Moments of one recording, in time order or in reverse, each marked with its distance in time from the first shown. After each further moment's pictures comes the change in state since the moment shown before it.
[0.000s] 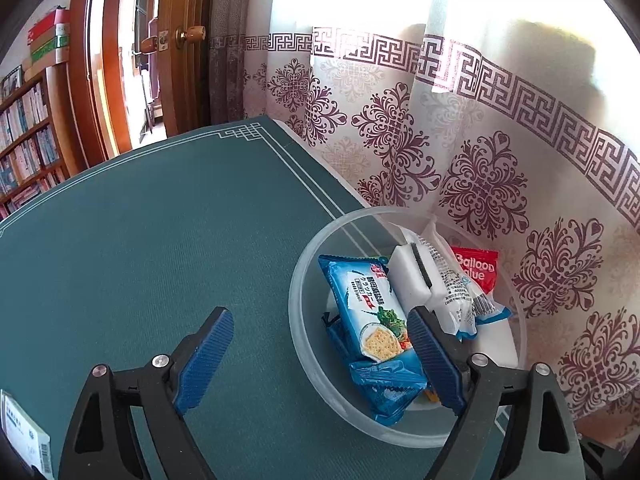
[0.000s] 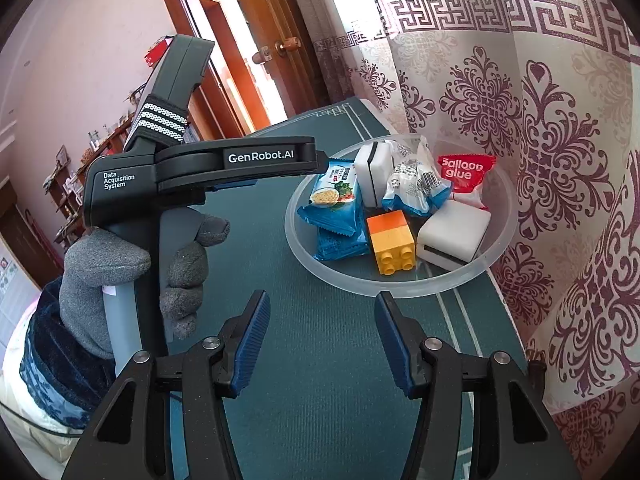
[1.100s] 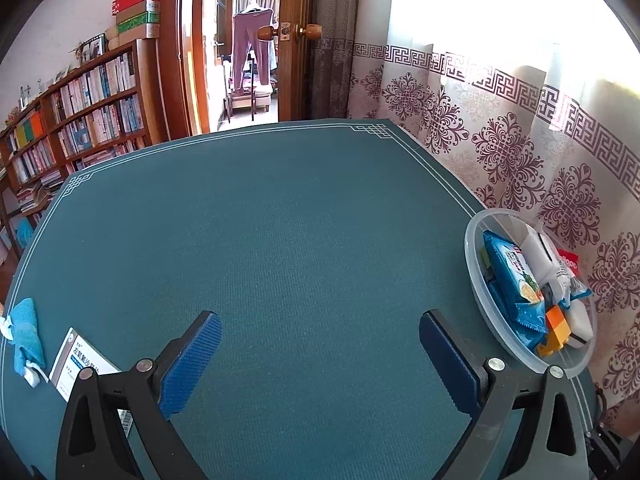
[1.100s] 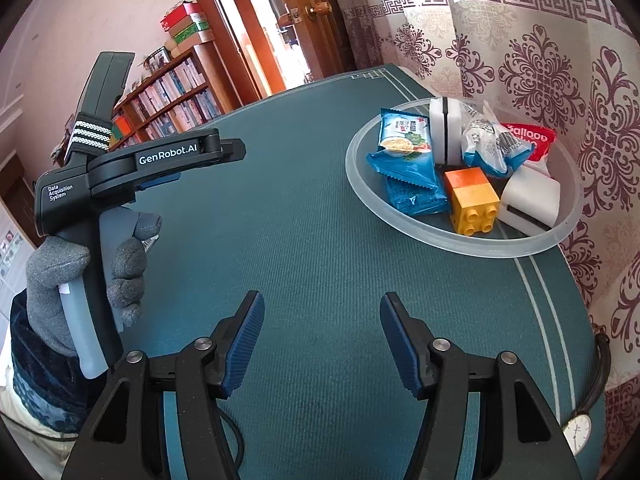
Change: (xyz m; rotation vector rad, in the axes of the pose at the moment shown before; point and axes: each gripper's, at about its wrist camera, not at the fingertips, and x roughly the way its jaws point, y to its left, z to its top) left arm -0.049 0.108 -0.049 -0.155 -0.032 0.221; right arm 0.038 0.049 -0.016 -0.062 0.109 0.040
